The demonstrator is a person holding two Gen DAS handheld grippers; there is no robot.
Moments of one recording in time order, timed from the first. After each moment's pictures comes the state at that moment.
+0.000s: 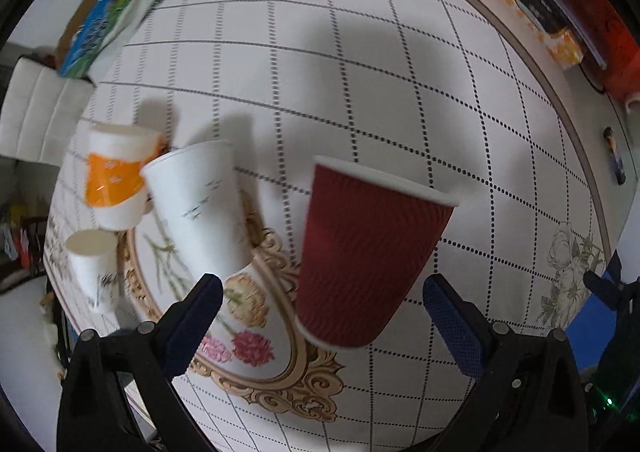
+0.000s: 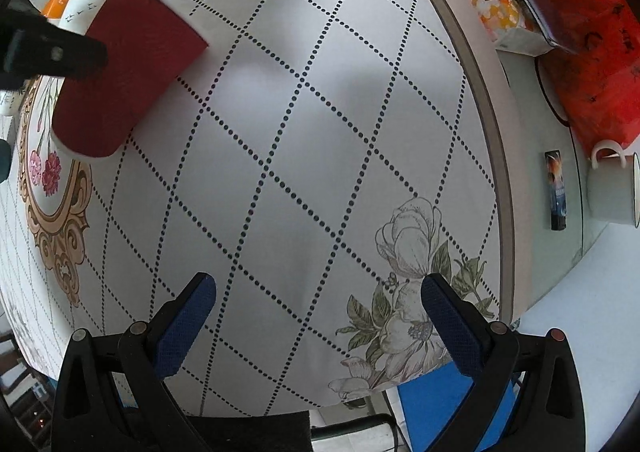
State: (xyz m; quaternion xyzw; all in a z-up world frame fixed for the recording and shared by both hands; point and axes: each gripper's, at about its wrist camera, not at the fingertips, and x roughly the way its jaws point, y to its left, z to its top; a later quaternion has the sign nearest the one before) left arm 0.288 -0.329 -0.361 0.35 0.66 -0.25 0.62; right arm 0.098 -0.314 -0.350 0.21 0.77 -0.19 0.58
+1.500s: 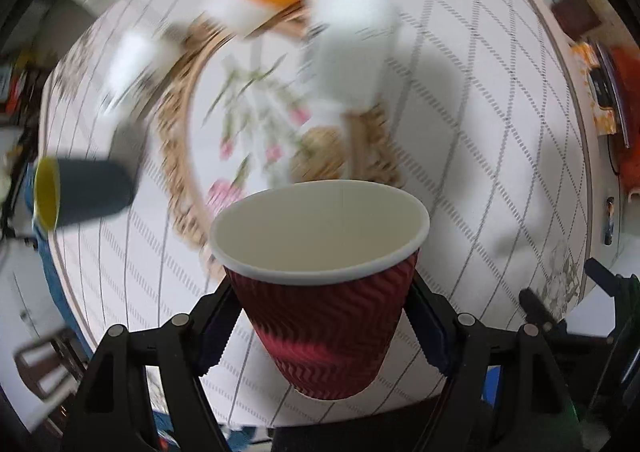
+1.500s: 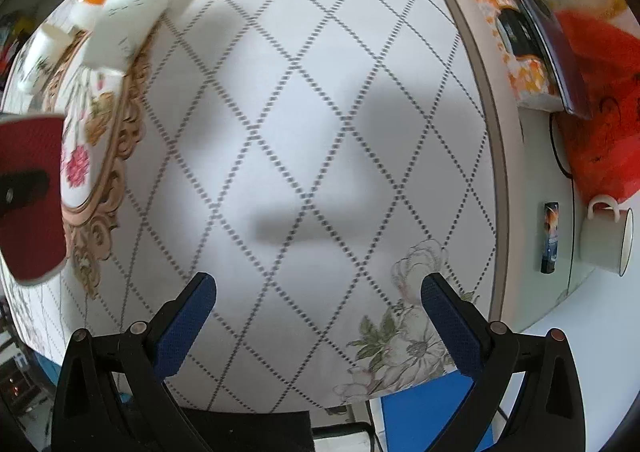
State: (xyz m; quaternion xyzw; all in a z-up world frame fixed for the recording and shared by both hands) left arm 0.252 -0.153 -0.366 0.16 0.73 -0.12 0.65; right arm 0.180 -0.382 -0.398 0.18 0.77 -0.11 0.60
